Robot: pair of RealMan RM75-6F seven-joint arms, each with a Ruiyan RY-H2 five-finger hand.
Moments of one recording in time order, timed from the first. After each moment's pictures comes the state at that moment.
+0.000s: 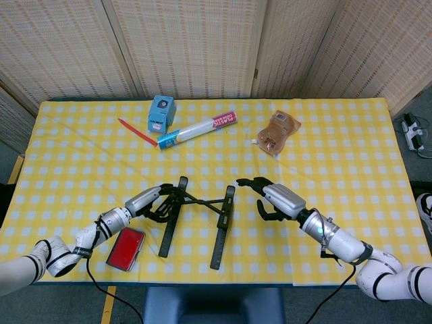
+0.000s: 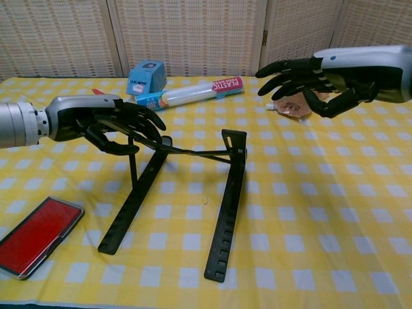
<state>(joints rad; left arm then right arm) -0.89 -1.42 0.05 -1.21 1.69 0.86 -1.17 0.78 -1.15 0.05 -1.66 -1.54 0.83 0.66</state>
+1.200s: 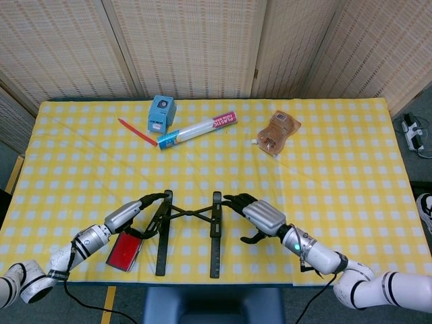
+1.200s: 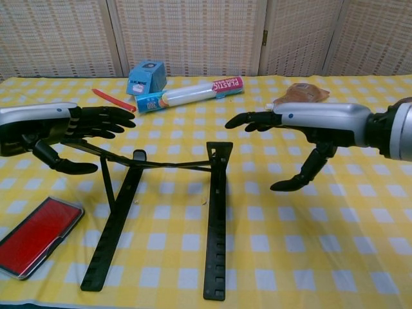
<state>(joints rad) -0.77 -1.33 0.14 -1.33 1.68 1.05 -1.03 0.78 -1.31 0.04 -1.69 -1.43 0.79 0.21</state>
